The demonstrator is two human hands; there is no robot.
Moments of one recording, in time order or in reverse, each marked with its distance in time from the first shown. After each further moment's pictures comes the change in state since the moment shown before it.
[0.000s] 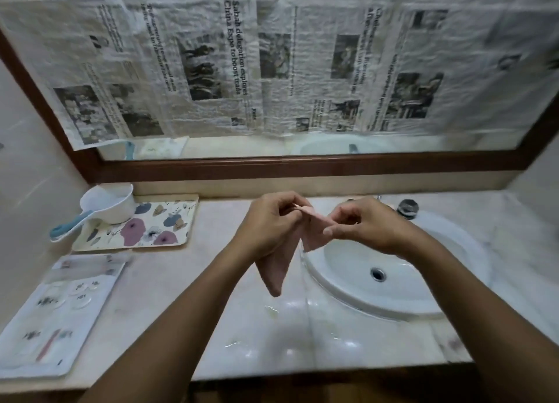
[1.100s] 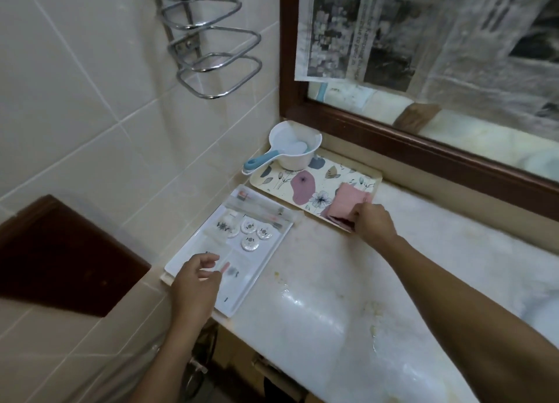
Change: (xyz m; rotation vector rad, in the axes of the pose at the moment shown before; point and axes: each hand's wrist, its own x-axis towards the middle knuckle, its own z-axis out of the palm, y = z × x) left_hand -0.249 -0.321 -0.236 -0.092 0.930 -0.985; right_hand 0.350 -0.069 0.391 -0.574 -0.187 0.002
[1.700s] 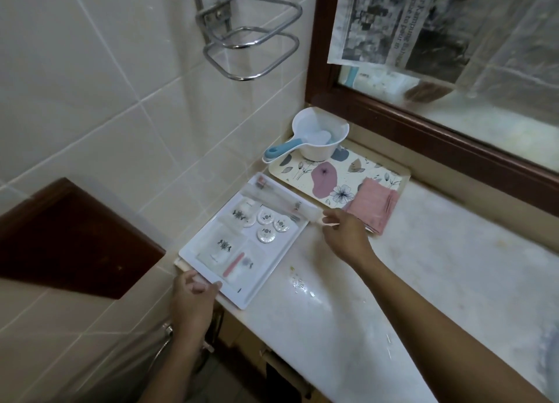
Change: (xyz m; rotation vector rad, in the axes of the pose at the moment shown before) left_hand 0.002 -0.061 -0.008 0.001 0.152 -0.355; right_hand -0.039 -0.076 0.057 0.598 -0.127 -0.048
